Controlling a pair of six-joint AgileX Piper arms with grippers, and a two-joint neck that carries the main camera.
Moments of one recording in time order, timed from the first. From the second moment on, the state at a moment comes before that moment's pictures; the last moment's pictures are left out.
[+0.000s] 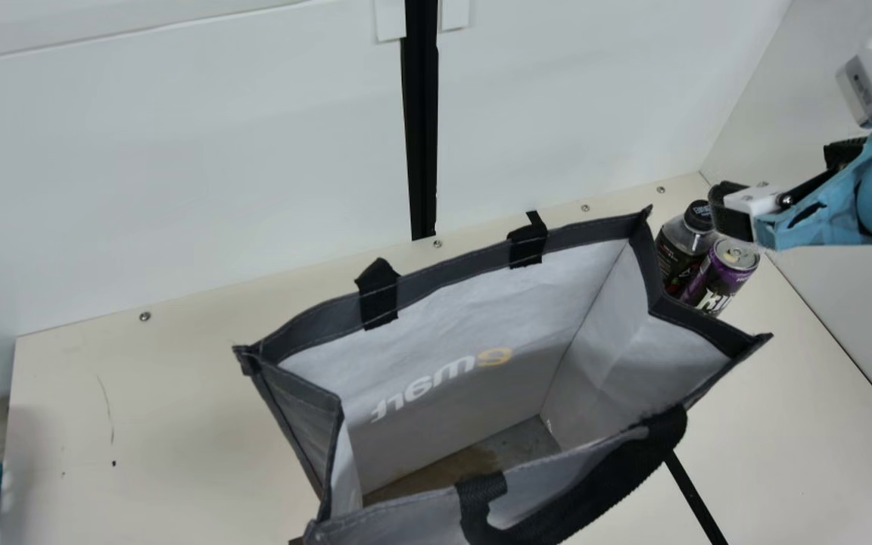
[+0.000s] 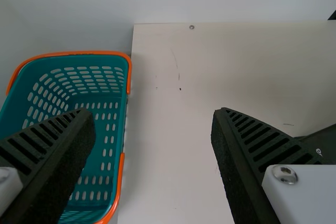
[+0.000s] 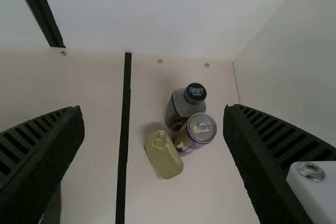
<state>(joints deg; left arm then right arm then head) -1.6 43.3 -68.9 -1.5 69.5 2.7 -34.5 74.7 -98.8 20.3 69.9 -37.2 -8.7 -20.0</state>
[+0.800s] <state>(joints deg) -1.6 43.3 -68.9 -1.5 69.5 2.7 -37.7 71.6 -88.2 16.2 69.9 -37.0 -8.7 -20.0</state>
